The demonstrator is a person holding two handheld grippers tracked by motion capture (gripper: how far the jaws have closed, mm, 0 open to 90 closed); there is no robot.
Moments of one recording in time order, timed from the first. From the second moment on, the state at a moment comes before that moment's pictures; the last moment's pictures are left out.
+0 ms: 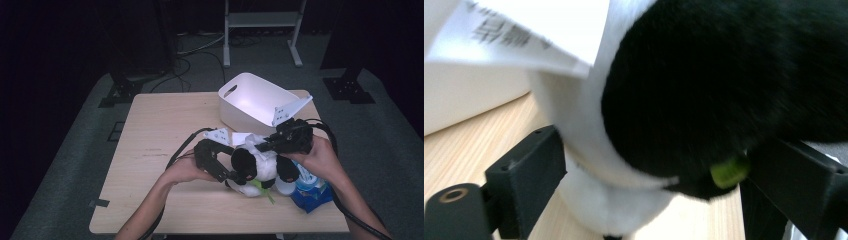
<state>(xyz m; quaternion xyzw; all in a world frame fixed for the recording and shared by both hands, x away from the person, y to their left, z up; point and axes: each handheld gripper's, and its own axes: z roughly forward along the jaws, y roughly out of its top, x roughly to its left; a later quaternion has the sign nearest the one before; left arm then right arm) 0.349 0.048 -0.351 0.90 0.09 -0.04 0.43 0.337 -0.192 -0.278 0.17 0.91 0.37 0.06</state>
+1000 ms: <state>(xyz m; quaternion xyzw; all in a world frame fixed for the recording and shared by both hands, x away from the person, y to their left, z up) 0.351 0.038 -0.352 0.89 0.07 -0.03 0.44 0.331 -0.197 -0.276 0.18 0.90 0.39 0.05</state>
